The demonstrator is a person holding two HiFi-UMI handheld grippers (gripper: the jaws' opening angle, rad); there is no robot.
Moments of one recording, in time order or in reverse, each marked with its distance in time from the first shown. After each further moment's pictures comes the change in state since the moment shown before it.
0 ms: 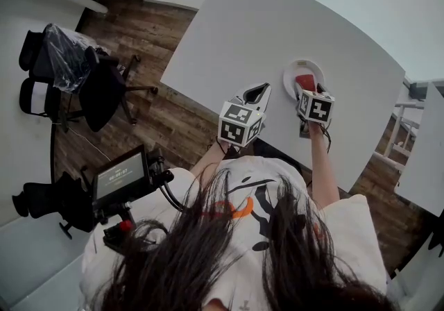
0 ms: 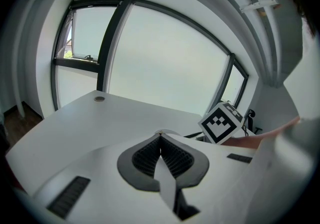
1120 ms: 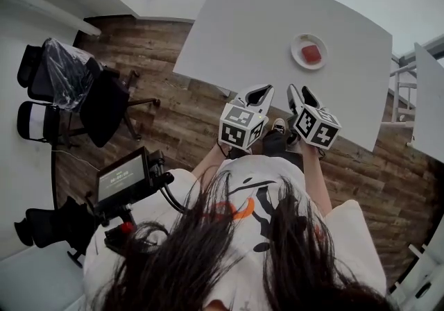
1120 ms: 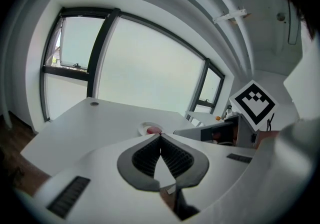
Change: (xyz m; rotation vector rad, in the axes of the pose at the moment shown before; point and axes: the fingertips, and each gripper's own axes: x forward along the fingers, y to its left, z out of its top) left arm -0.119 -0.039 -0.040 0.114 -0.055 -0.165; right arm -0.161 0.129 -0.049 0.311 -0.347 0.100
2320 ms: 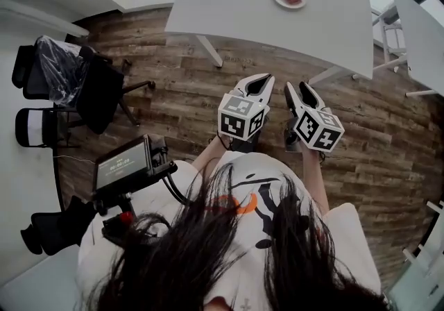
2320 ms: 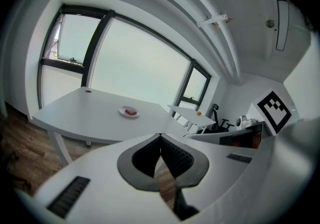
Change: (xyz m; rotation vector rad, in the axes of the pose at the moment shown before) left arm -0.106 -0.119 -0.085 -0.017 0.025 -0.100; right arm -0.178 0.025 -0.117 0.053 -0.087 -0.005
